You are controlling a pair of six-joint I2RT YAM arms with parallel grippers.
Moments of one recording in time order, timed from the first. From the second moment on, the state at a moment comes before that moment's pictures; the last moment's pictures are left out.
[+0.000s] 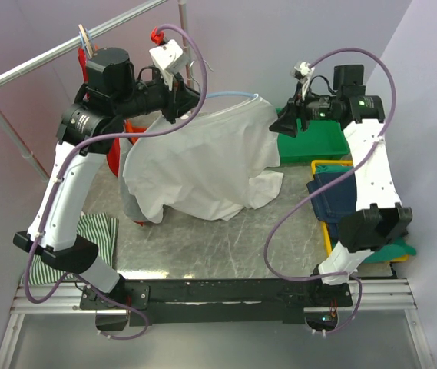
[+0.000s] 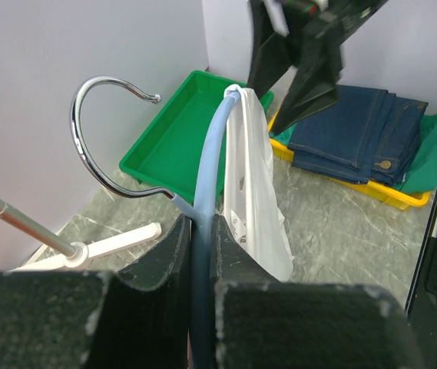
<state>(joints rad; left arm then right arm) -0.49 1.57 2.22 -0.79 0.52 0.14 0.03 1.66 1.99 -1.02 -0.99 -0.51</state>
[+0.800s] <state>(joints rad) -0.50 1.57 2.23 -0.83 0.50 0.15 -0.03 1.71 1.90 -0.92 -1.01 -0.42</state>
